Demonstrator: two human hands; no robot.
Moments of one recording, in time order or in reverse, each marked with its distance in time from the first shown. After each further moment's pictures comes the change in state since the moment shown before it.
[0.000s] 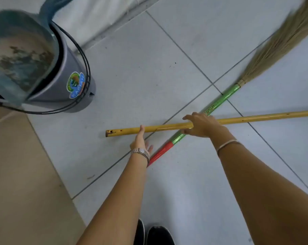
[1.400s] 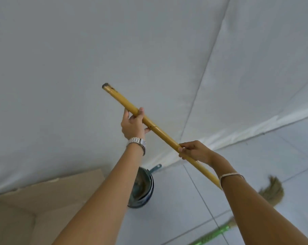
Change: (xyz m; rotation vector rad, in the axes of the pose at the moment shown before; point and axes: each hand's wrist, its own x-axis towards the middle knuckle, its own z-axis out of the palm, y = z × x) left_hand -0.659 0.415 -0.070 -0.362 -0.115 1.063; right_hand -0.391 -0.255 -0.514 0.545 0.209 -0.455
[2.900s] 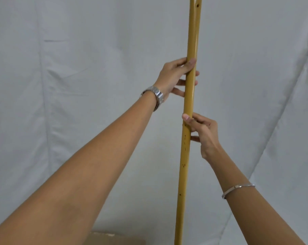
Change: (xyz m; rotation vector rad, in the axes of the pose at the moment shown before) left_hand -0.142 0.542 -0.144 0.170 -0.598 0.759; right_hand -0.227 -0.503 0.061 0.576 0.377 -0.834
